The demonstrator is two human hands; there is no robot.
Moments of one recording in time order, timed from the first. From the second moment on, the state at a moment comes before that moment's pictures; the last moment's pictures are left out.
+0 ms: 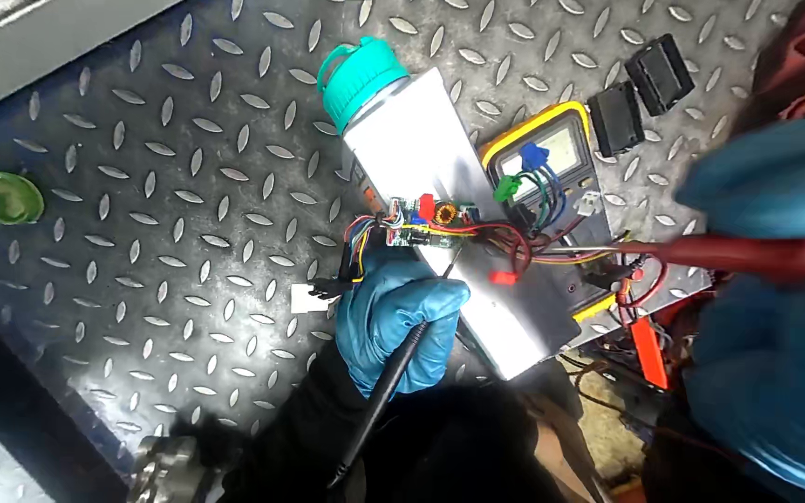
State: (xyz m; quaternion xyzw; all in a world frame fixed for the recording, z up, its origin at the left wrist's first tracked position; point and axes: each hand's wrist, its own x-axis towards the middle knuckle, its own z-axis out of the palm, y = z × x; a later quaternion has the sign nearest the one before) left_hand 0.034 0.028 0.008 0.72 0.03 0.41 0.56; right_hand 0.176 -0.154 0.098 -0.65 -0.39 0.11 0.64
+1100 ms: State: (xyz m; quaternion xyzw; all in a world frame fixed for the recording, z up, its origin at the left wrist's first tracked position) left_hand 0.040 0.035 0.013 0.65 0.08 0.46 0.61; right_hand 0.161 -0.108 0.123 -0.71 -0.35 0.08 0.60
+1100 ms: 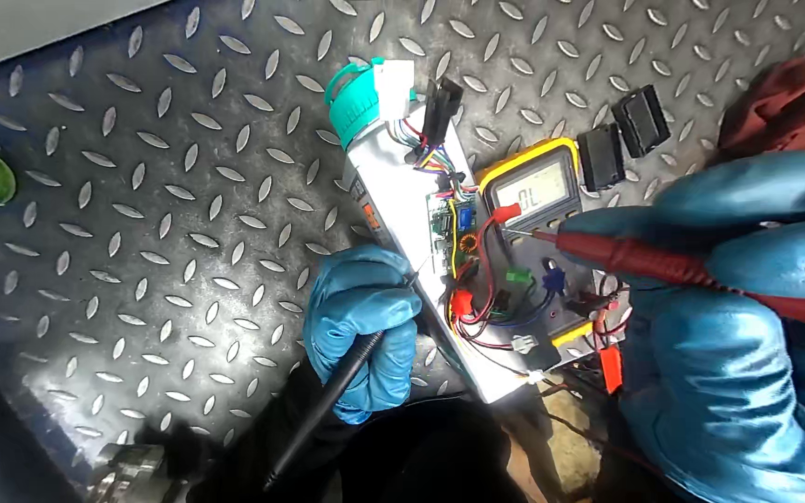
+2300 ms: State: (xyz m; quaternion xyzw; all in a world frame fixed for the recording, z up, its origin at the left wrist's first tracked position) left_hand 0.038 0.037 0.013 0.72 0.06 0.41 0.56; right_hand 0.129 -0.118 0.085 -0.72 -0.43 0.06 0.54
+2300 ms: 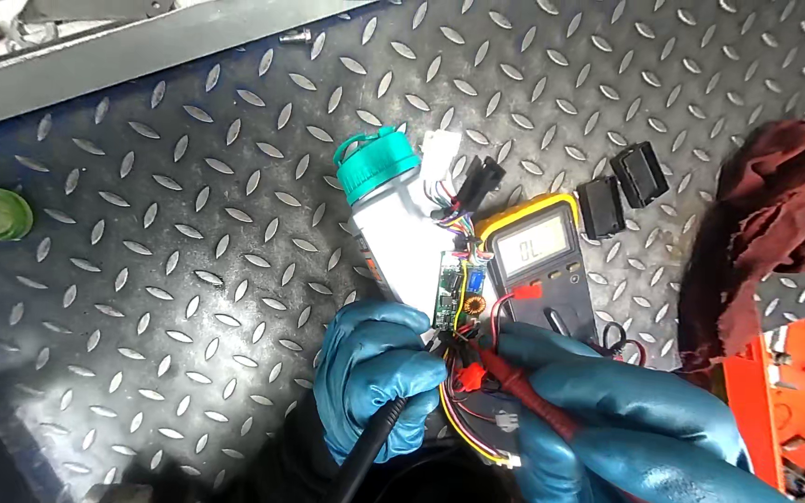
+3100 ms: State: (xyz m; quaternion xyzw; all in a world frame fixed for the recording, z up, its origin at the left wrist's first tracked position) left_hand 0.036 0.043 0.017 0.74 0.05 0.38 0.55; right_hand 0.128 -0.115 0.089 -0.74 -0.47 0.05 0.48
